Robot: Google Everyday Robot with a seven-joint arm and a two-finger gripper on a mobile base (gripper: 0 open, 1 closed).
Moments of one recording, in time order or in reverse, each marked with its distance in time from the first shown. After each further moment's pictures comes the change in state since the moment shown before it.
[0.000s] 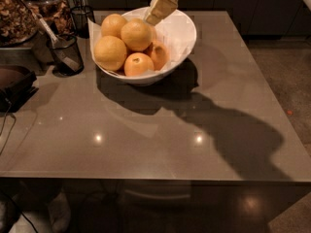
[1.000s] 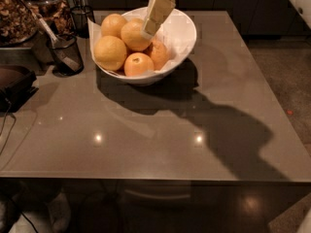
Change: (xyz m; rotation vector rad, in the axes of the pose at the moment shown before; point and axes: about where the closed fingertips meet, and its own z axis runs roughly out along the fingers) arm 0.001 -0.008 0.011 0.001 0.044 0.040
